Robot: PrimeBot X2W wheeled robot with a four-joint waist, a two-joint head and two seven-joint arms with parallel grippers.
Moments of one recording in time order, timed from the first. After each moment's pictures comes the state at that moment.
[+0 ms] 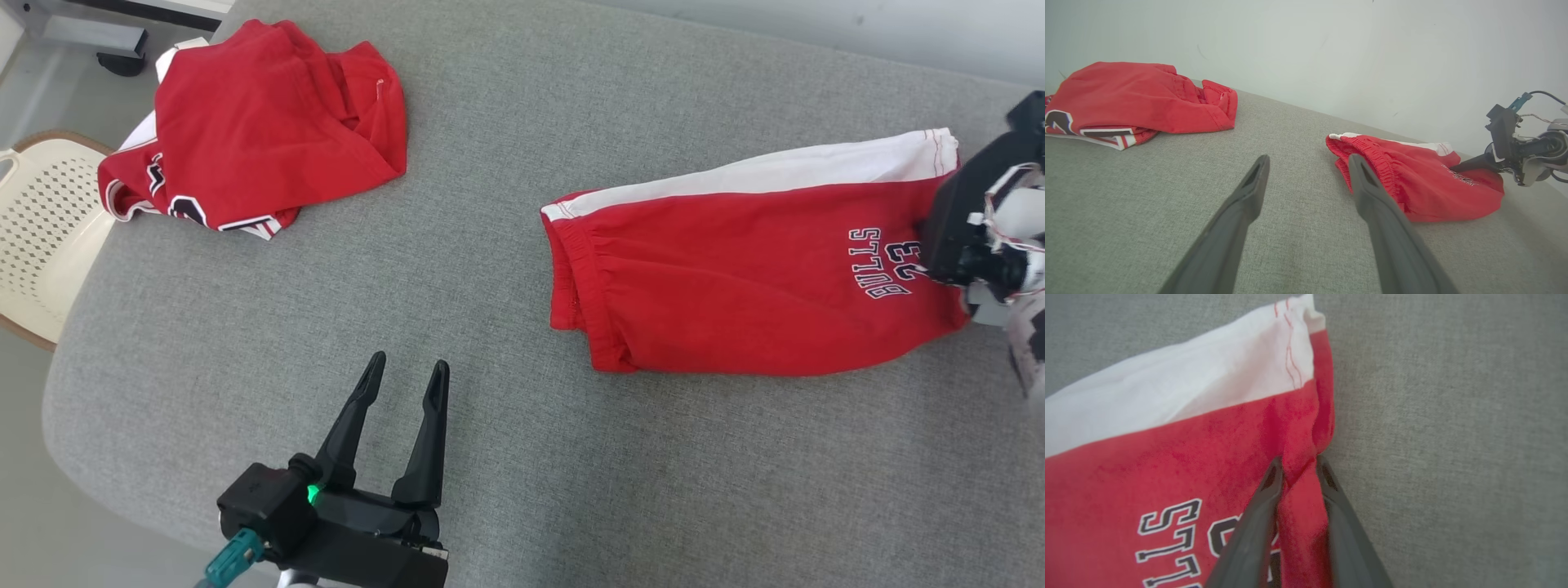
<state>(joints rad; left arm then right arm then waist) -0.18 0.09 -0.31 0.08 -0.44 -0.12 -0.26 -1.13 -0.37 0.16 1.27 0.39 0.12 0.58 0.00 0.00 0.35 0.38</state>
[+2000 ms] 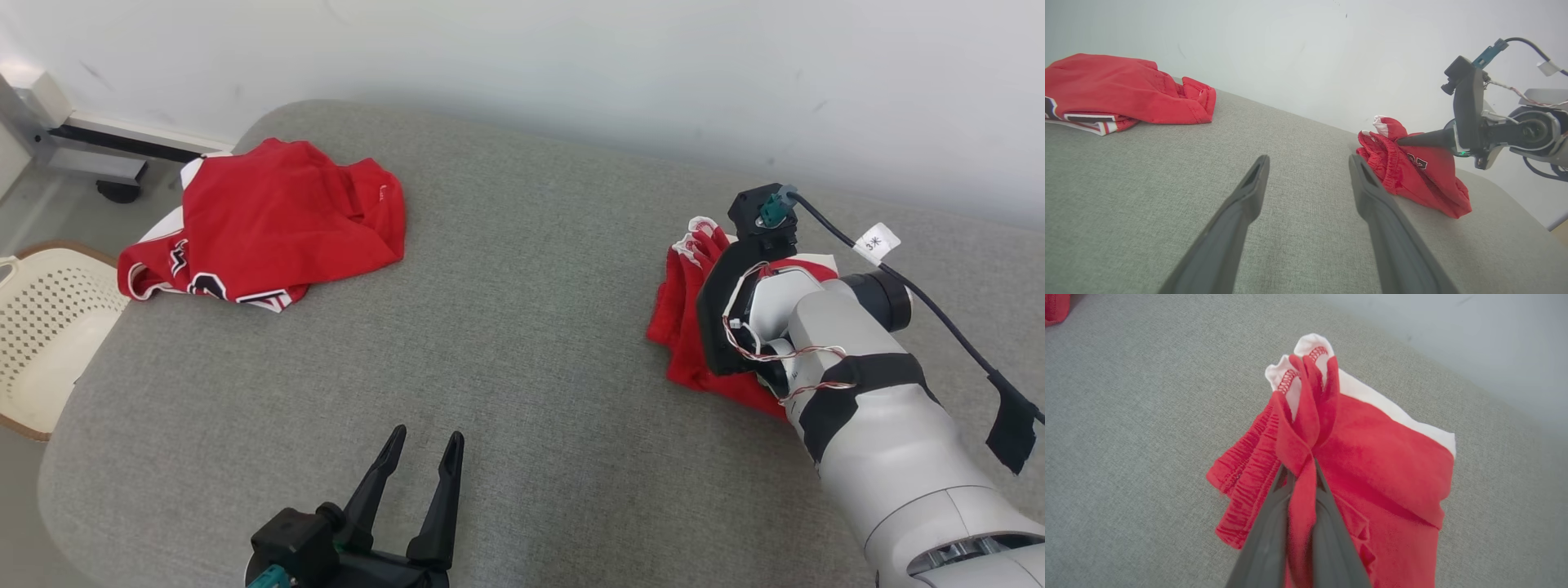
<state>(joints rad) -0.12 0.10 -0.36 0.20 -0.50 -0.13 -0.26 -1.00 -0.06 0.15 1.19 0.02 0.13 0.43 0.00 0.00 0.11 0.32</state>
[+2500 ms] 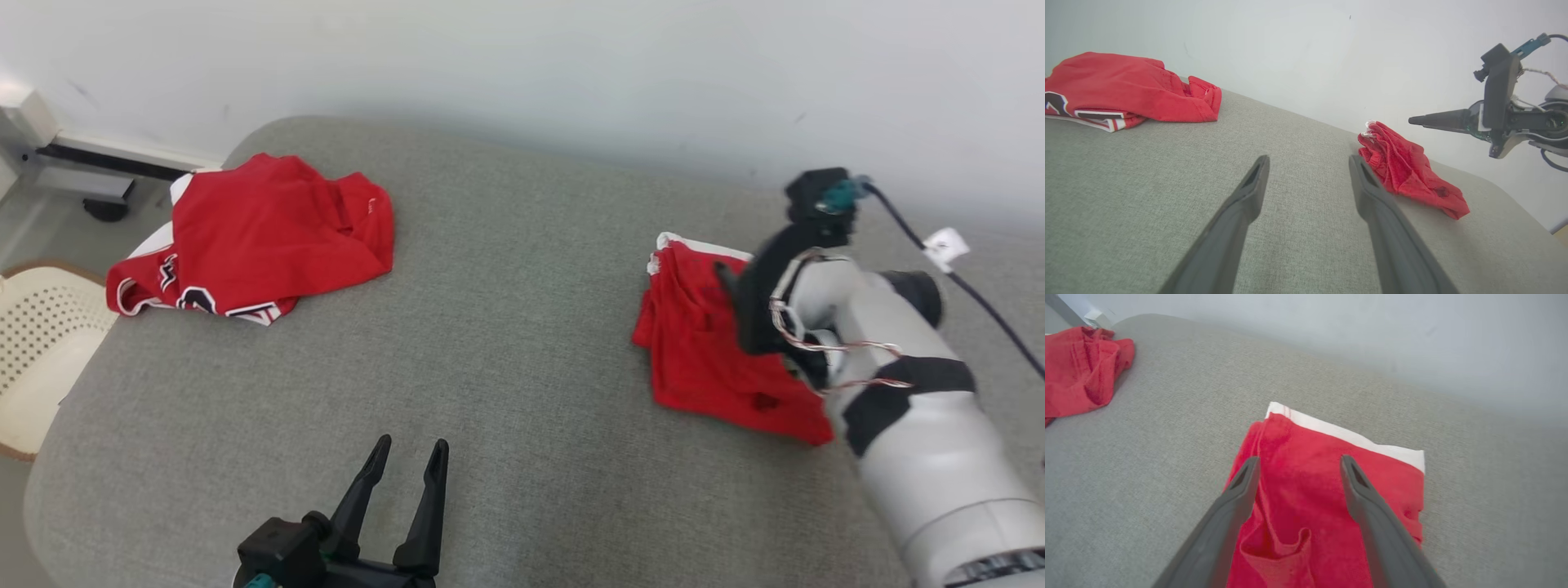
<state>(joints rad) -0.10 0.11 -0.34 0.20 -0.50 -0.13 -0.26 -0.96 -0.09 0.17 1.09 0.23 0.13 0.37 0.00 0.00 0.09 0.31</state>
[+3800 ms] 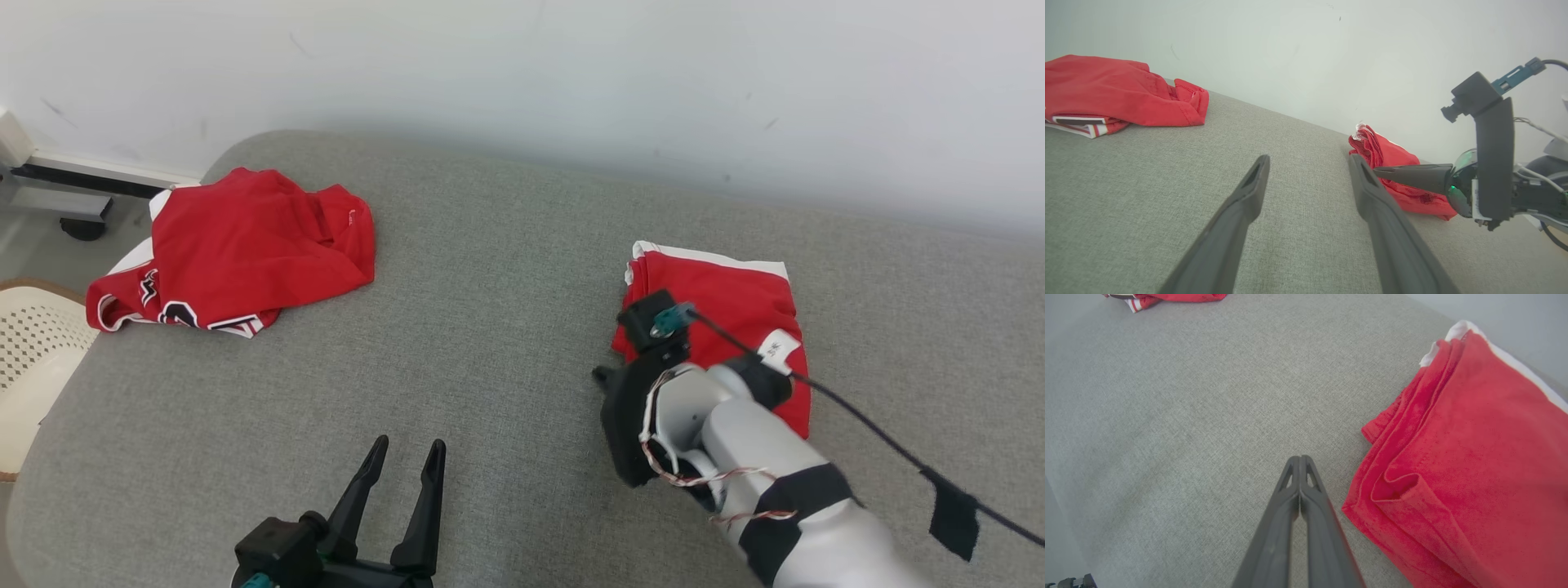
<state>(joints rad) -0.10 0.11 -0.34 0.21 -0.51 -0.13 -0.26 -0.71 -0.05 0.53 0.80 0.34 0.13 0.40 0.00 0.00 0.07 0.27</state>
